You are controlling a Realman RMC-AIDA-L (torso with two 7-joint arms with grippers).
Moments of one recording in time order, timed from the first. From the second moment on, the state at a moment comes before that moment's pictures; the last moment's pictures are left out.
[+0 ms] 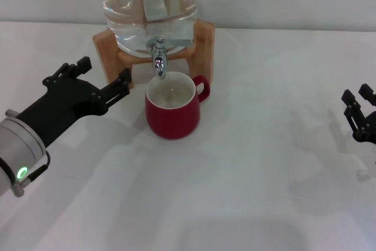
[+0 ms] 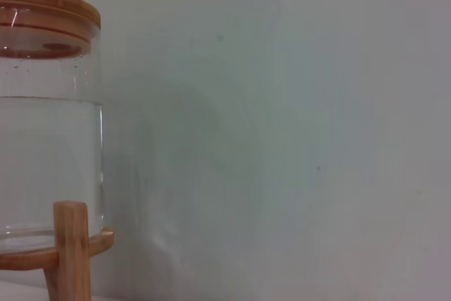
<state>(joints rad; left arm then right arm) 0.21 -2.08 1.74 1.42 -2.04 -0.50 1.78 0.32 2.01 0.65 0.26 -2.39 -1.23 0.22</state>
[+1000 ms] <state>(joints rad) 0.09 -2.08 1.62 1.89 -0.88 -0.97 0.64 0.34 2.01 0.65 0.25 -2.38 -1.23 0.22</state>
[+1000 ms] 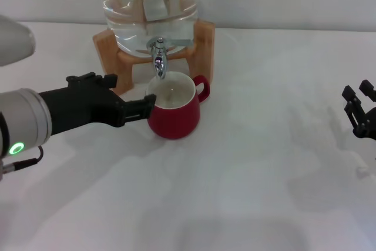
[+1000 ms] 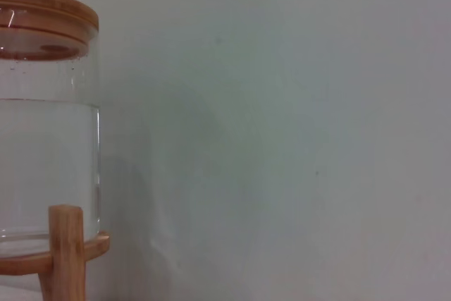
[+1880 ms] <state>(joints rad) -0.11 -2.08 1.56 1.86 -0.74 -1.11 0.76 0.34 2.01 0.66 0.25 -2.38 -1.23 0.23</state>
